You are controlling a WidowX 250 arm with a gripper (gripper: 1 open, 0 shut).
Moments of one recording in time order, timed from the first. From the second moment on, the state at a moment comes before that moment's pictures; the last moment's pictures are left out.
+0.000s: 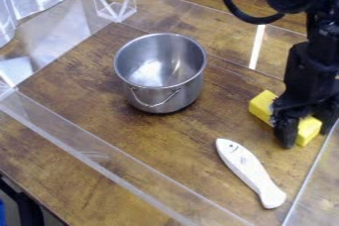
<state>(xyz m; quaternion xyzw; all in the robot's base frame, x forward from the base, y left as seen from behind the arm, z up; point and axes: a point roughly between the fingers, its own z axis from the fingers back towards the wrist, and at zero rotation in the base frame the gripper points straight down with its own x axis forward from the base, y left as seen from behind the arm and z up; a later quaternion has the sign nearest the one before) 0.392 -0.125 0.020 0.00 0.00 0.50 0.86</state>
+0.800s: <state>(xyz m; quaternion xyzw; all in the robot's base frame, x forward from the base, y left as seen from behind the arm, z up) 0.401 -0.110 0.020 0.02 0.00 0.44 0.90</state>
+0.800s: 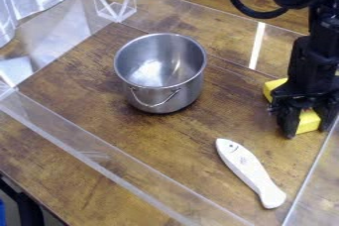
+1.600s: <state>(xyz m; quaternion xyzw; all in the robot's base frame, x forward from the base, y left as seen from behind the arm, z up) 0.403 -0.078 0.026 0.06 0.03 0.46 0.88</state>
